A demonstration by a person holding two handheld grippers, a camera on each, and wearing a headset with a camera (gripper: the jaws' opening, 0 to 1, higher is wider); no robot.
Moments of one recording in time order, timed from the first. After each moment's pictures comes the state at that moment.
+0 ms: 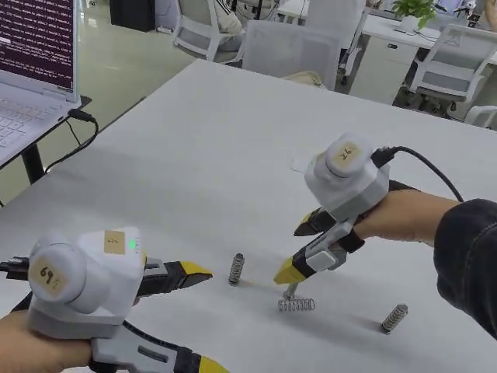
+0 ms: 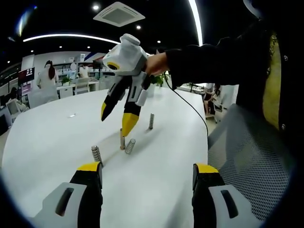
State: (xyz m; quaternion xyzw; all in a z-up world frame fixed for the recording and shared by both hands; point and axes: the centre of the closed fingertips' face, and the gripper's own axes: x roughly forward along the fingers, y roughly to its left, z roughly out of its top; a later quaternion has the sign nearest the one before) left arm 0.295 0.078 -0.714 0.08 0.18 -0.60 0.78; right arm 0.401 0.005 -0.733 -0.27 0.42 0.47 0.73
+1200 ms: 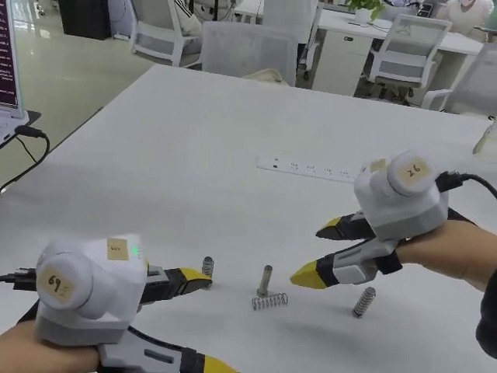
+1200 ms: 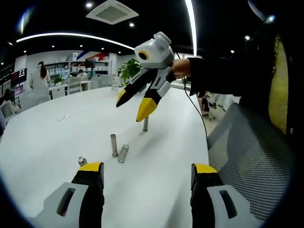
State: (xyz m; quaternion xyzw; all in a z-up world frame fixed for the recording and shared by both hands) left arm 0.299 0.043 -0.719 0.09 0.18 -0.62 0.76; right arm 0.370 -0.057 -0.703 -0.18 0.36 0.40 0.83
